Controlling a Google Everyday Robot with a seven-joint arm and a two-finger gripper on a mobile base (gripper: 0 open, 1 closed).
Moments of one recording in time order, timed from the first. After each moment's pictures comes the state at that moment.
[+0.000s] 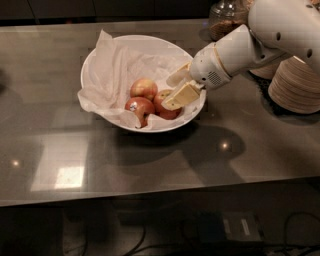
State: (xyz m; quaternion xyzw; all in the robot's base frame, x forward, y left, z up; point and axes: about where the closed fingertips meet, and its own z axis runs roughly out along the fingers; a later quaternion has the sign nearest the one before) arm 0.575 -0.045 0.893 -0.59 0.70 0.23 0.34
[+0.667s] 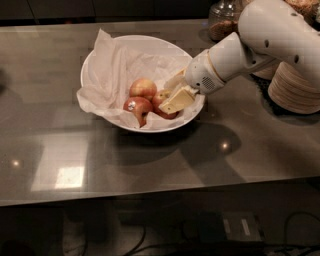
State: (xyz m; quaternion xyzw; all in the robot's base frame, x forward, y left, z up) arm 0.579 -0.035 0.873 -0.59 0.70 0.23 0.32
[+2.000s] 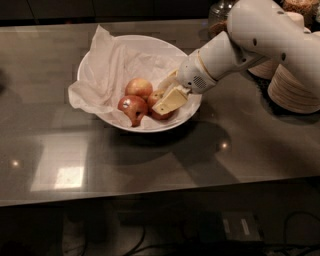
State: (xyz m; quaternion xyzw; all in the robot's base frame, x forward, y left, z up) arm 0.581 -0.021 0.872 -0.59 0.71 0.23 0.31
